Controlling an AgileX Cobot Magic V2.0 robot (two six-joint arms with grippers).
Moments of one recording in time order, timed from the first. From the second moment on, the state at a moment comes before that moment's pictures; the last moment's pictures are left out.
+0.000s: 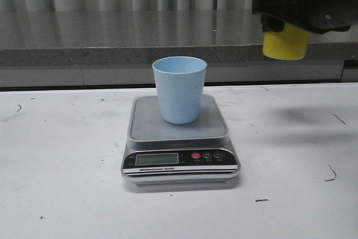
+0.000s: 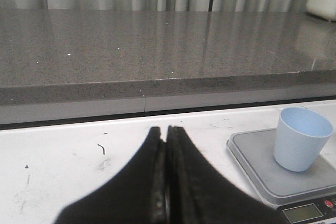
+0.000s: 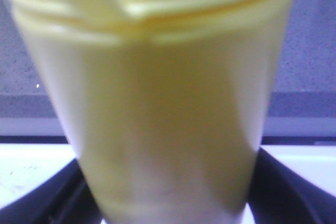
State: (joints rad) left arm -0.22 0.23 -0.36 -0.01 0.32 -0.06; right arm 0.37 1.60 -0.73 0.52 -0.66 -0.26
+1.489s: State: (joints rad) left arm -0.22 0.23 -0.36 -0.01 0.32 -0.06; right arm 0.40 1.78 -0.50 0.41 -0.88 -0.03
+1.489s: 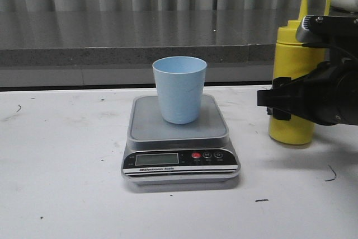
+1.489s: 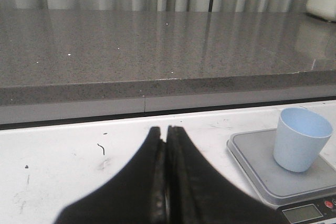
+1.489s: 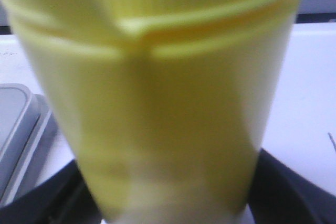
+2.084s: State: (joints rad) left arm -0.22 0.23 -0.36 -0.01 0.32 -0.06; right arm 0.40 1.78 -0.49 0.39 -0.91 -0.03
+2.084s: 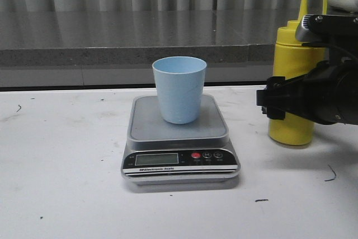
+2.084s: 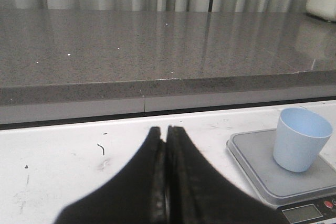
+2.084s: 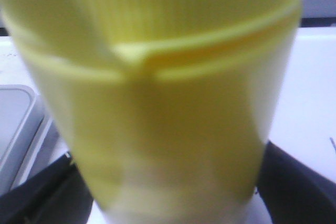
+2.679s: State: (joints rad) left arm -0.22 0.23 -0.36 -0.01 0.32 -0.06; right arm 0.40 1.78 -0.25 0.24 -1.13 0.04
